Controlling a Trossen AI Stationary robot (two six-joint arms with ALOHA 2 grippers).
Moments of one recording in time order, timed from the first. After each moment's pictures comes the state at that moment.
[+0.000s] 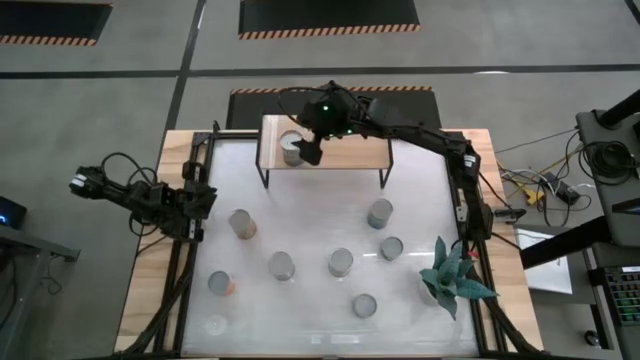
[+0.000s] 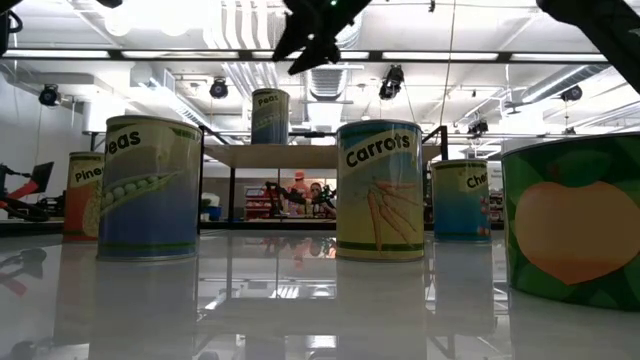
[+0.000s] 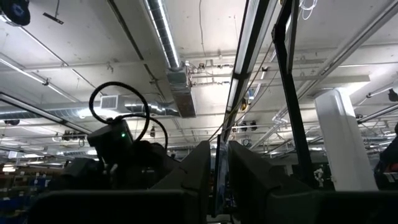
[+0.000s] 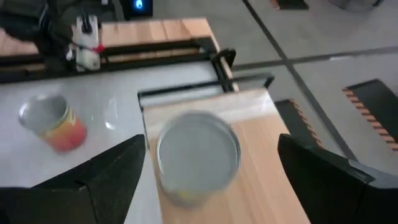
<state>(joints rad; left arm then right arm) -0.36 0.41 0.23 0.93 -0.31 0.31 -0.33 2.04 2.25 -0.81 -0.01 -0.14</state>
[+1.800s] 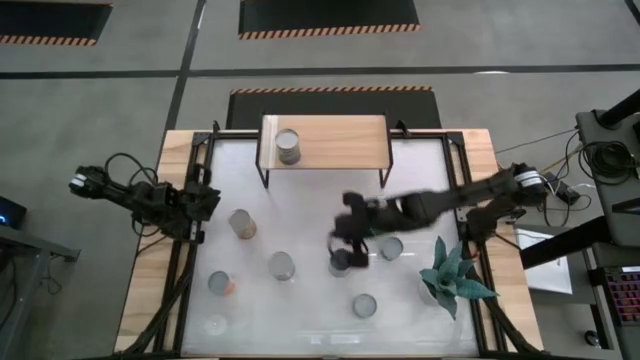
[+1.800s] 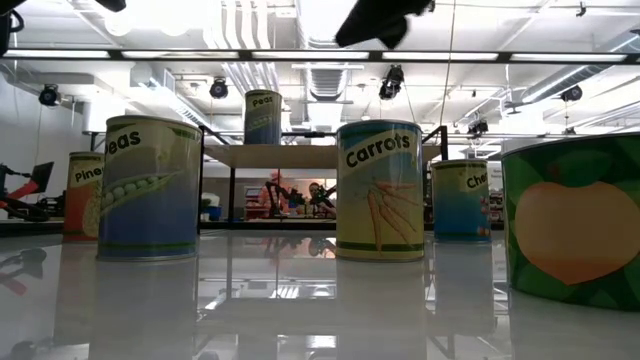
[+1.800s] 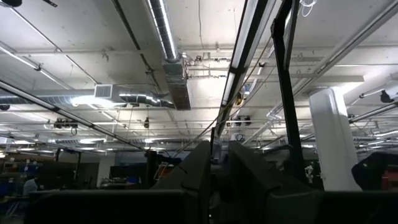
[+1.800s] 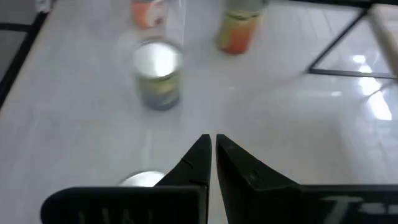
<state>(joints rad) -0.36 0.43 0.23 0.90 -0.31 0.25 0.22 1.57 1.32 -0.46 0.14 0.05</state>
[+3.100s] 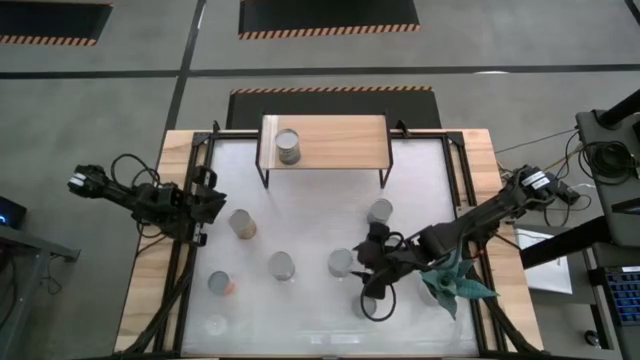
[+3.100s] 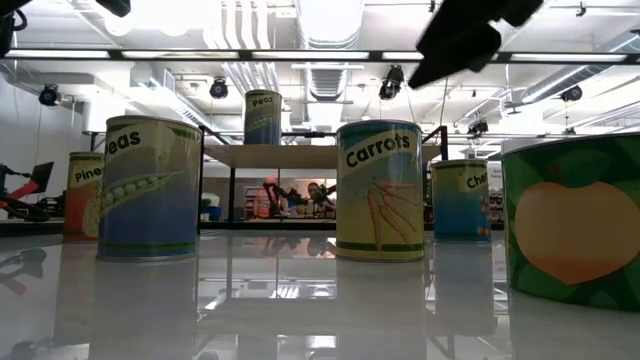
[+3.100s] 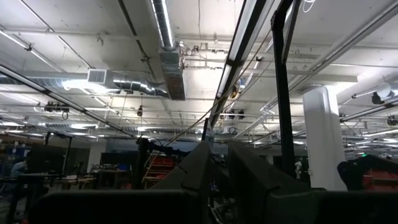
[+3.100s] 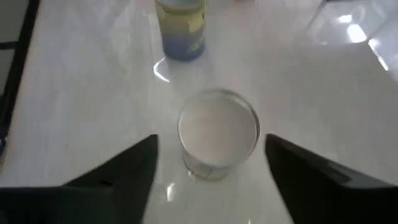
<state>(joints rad) -0.37 0.46 0.23 0.90 -0.31 0.18 0.47 1.52 1.10 -0.42 0.38 0.46</state>
